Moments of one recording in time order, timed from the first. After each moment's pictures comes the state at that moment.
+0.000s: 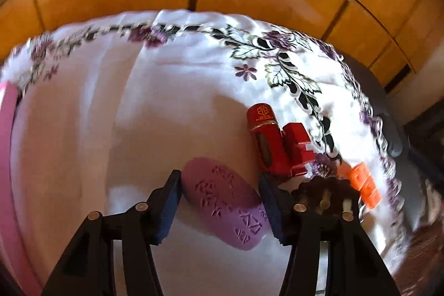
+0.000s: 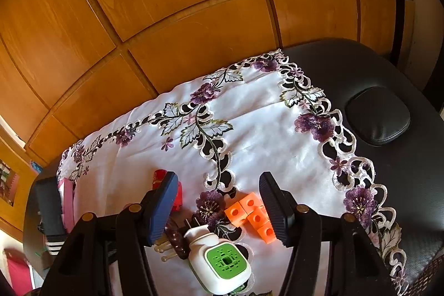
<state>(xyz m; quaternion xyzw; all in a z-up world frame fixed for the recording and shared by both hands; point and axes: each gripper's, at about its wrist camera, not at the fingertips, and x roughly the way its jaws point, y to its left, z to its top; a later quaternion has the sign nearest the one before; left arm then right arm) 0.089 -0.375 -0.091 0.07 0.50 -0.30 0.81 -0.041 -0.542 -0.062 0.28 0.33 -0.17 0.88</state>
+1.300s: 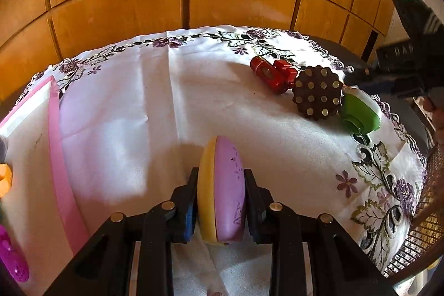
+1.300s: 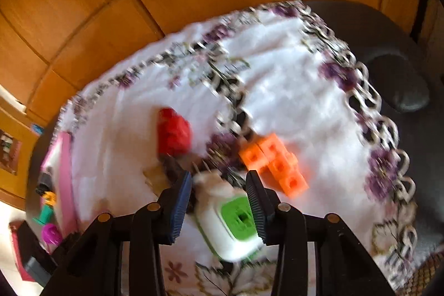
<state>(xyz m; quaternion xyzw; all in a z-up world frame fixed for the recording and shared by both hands) 0.010 -0.266 -0.099 0.13 0.40 -0.36 0.84 -0.035 -0.519 -0.096 0.28 0.46 -0.13 0.83</state>
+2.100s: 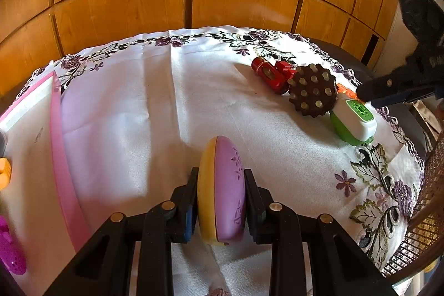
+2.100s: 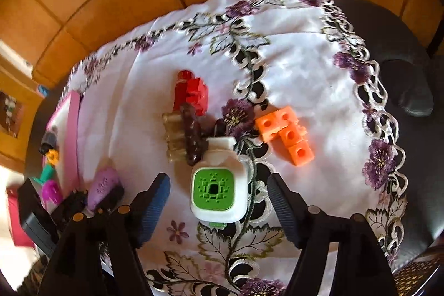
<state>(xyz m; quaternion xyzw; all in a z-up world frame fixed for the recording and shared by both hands) 0.010 -0.262 -0.100 0.12 0.40 -0.36 0.84 -0.037 -0.493 -0.086 0.21 0.52 -0.05 0.83</state>
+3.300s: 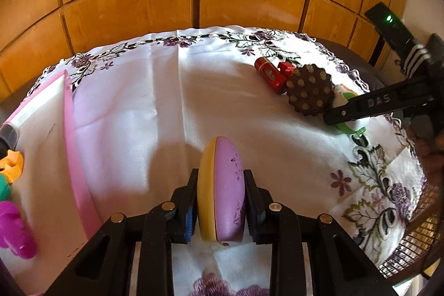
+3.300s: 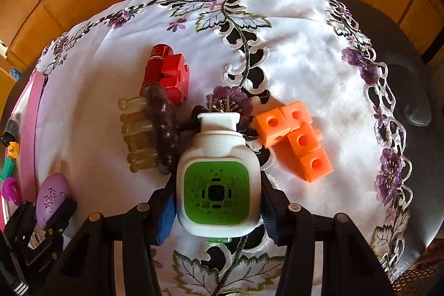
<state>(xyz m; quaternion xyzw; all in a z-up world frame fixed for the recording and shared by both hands) -0.001 -0.260 -0.086 0.12 0.40 -0.33 0.84 -0.013 -0.482 -0.123 0.17 0.54 -0.11 0.82</state>
